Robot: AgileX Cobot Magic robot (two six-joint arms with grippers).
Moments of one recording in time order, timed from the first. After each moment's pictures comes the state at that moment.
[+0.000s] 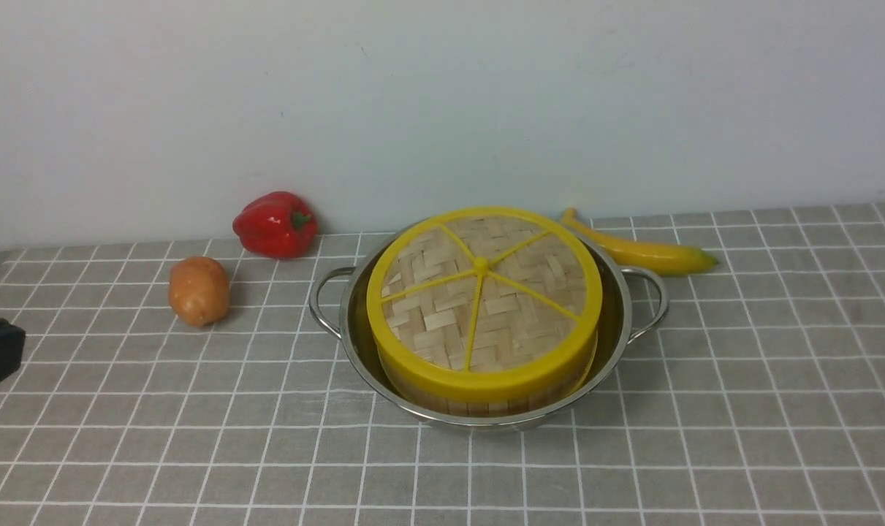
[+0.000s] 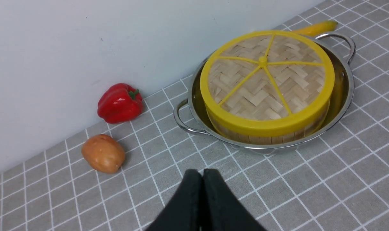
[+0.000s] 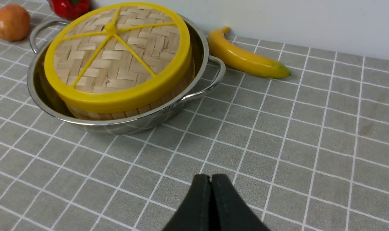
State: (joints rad) right arm 0.39 0.48 -0.59 -0.05 0.80 0.22; left arm -0.53 0.57 -0.89 0.22 0.92 0.02
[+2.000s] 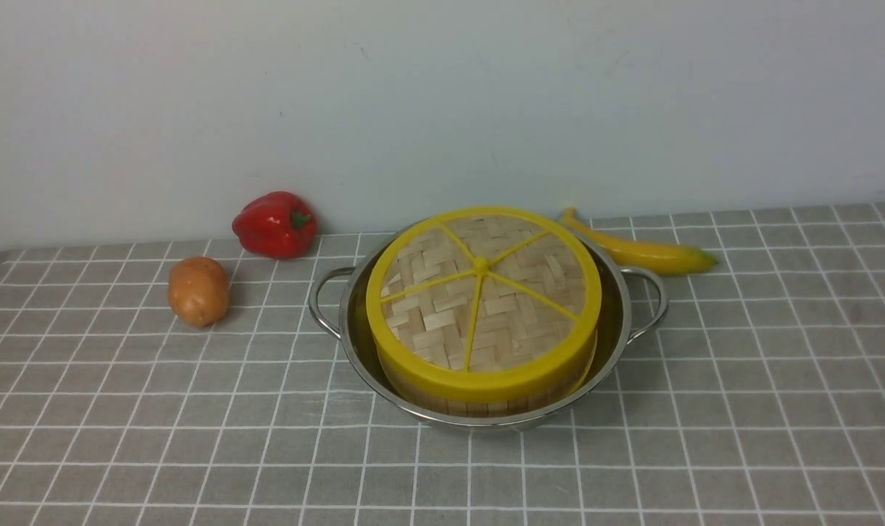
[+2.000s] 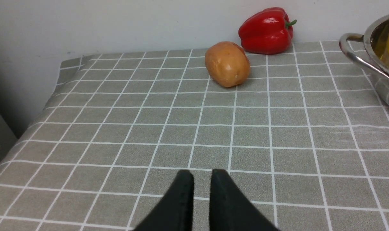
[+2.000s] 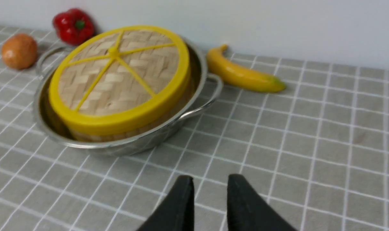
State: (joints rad) right arm 0.27 0.39 -0.56 0.00 0.77 0.20; left arm 0.10 0.00 -0.03 0.10 0.42 -0.01
